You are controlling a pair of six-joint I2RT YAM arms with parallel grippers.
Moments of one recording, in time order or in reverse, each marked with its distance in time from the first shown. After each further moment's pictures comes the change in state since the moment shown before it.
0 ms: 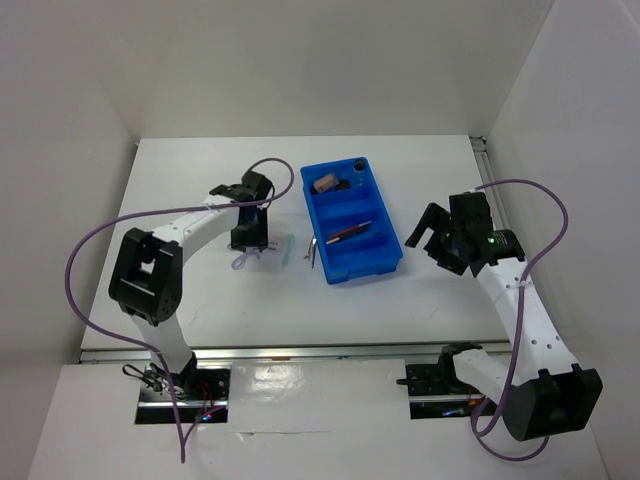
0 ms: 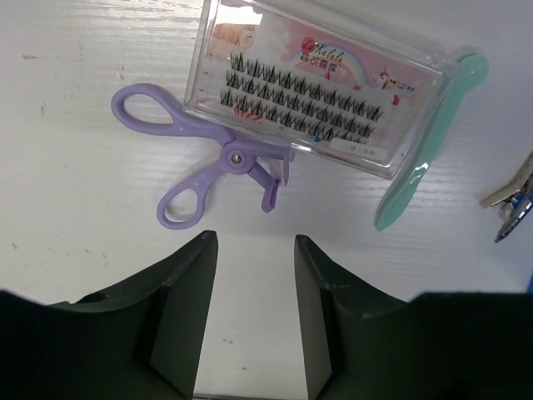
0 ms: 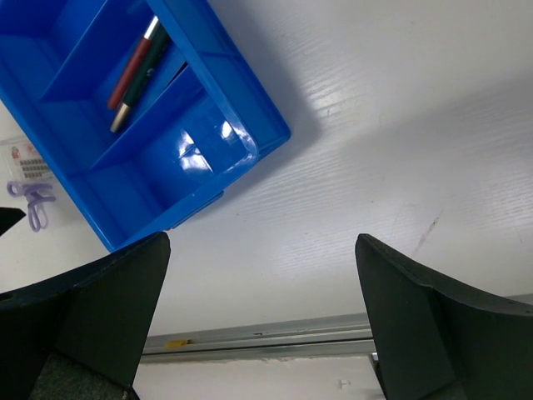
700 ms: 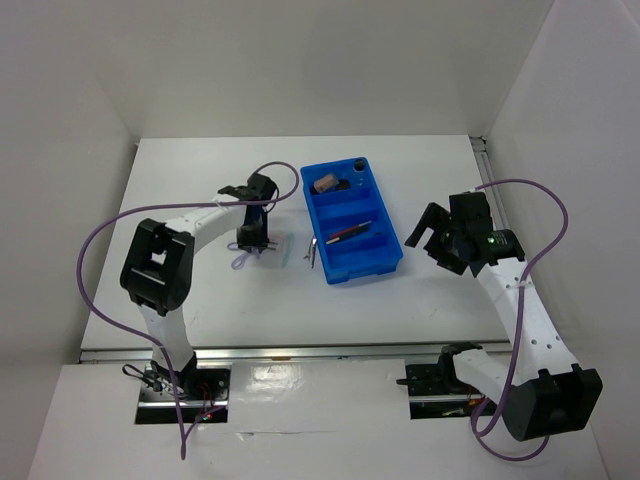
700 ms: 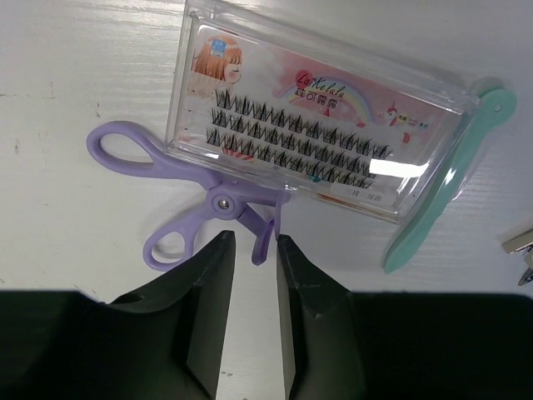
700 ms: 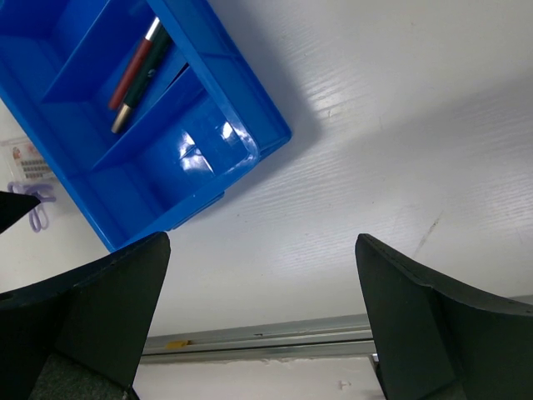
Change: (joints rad) left arm 0.000 0.105 0.020 0.051 -0.011 0.027; right arm 0.000 0.000 0.000 0.002 0.000 0.000
